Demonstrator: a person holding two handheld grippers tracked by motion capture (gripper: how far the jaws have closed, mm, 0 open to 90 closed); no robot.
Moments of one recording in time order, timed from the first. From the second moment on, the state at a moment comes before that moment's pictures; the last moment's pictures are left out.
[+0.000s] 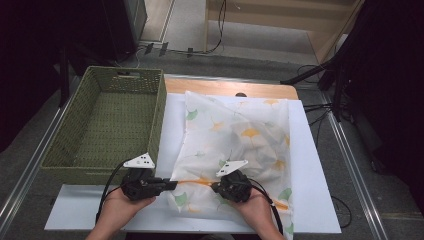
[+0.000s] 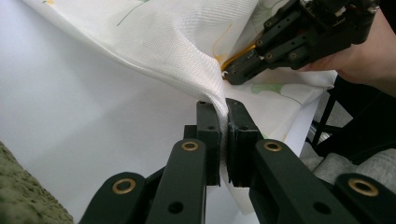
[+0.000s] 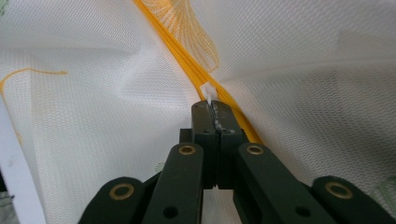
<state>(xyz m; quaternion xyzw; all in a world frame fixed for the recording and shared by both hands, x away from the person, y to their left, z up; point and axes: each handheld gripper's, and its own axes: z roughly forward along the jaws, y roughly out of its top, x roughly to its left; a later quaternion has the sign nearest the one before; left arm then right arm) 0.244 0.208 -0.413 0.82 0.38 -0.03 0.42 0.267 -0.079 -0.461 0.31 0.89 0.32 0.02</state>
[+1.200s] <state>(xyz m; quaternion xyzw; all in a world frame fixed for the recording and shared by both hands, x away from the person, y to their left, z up) 0.244 0.210 -0.413 0.82 0.38 -0.02 0.42 0.253 -0.176 -0.430 0.40 0.85 0.33 0.04</state>
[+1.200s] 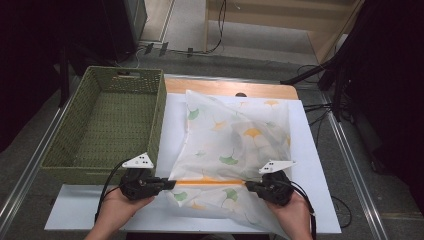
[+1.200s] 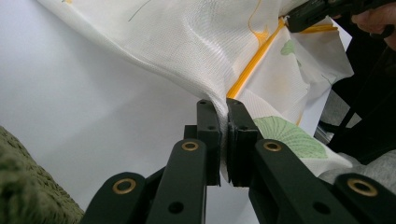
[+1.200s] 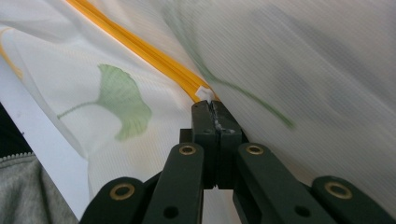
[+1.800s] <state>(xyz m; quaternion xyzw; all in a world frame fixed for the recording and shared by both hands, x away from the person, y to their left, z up) 0.246 0.210 -0.414 0.83 0.37 -0.03 0.42 0.245 -0.239 -0.425 0.48 0.81 0.33 0.09</state>
